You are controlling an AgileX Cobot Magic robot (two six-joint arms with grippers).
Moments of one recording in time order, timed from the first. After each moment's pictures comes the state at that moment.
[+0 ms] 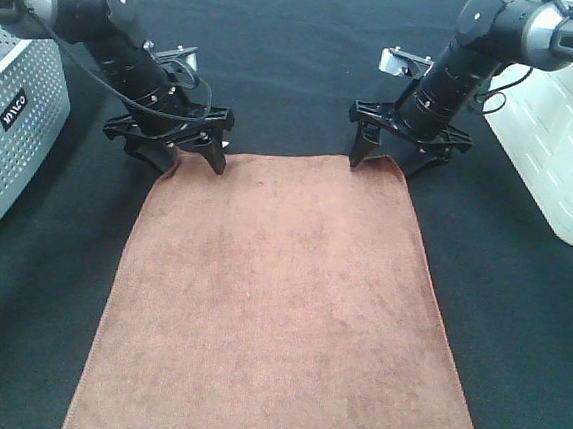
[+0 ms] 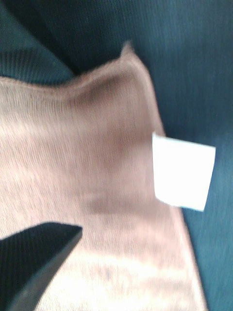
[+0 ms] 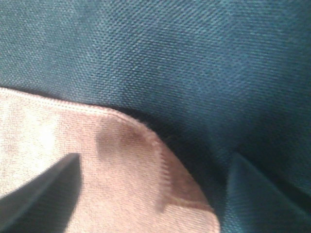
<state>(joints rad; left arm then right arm) -0.24 2.49 -2.01 -0.36 0.92 0.03 0.22 2.54 -2.10 0.29 0.97 -0.07</state>
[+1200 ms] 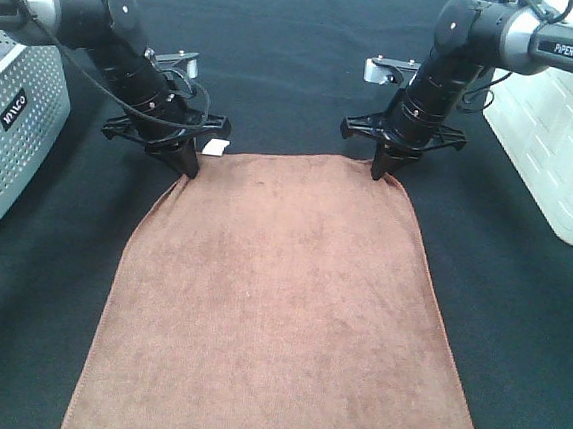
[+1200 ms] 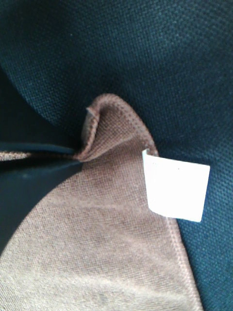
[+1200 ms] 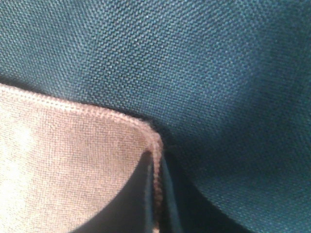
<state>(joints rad) -0.24 2.50 -2.01 -0.32 0.90 0.07 0.26 2.54 -2.10 0.17 0.95 -0.07</state>
